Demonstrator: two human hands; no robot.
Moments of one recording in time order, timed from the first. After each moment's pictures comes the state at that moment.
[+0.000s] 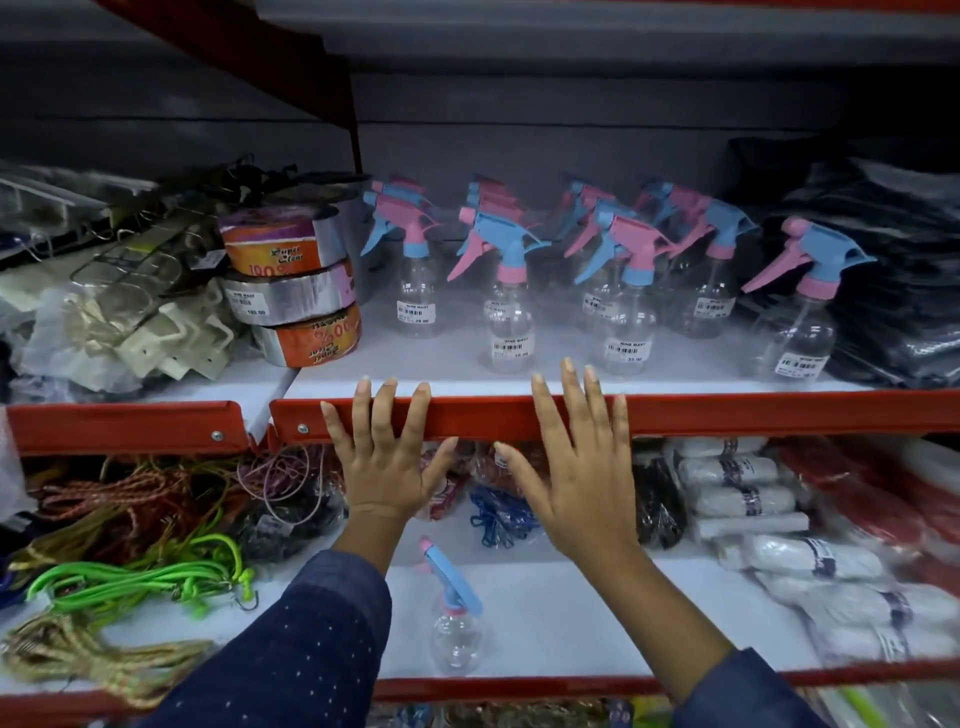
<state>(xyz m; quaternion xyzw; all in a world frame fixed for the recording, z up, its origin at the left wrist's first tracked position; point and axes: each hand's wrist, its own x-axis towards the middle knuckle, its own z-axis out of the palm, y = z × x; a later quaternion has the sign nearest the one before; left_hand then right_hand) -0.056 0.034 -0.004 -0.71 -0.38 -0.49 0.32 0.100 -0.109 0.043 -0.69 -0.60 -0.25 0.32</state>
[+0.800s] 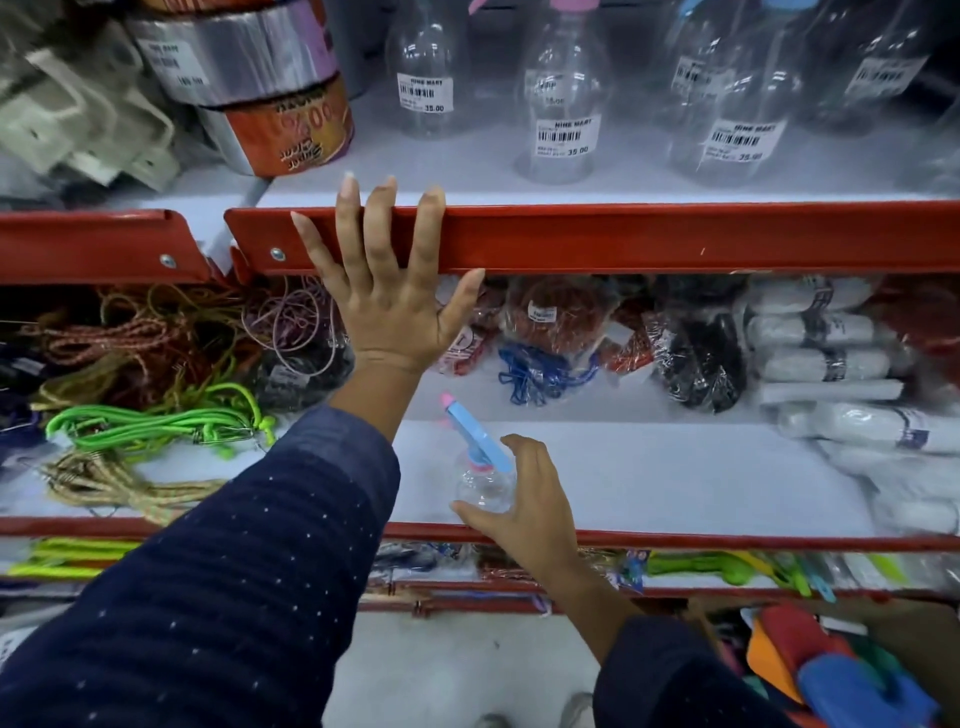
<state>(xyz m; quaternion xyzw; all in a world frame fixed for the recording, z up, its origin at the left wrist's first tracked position) -0.054 0.041 -0.010 -0.71 -0.38 -0.50 0.33 0.035 -0.126 -0.156 -0.73 -0.53 0.22 0.38</state>
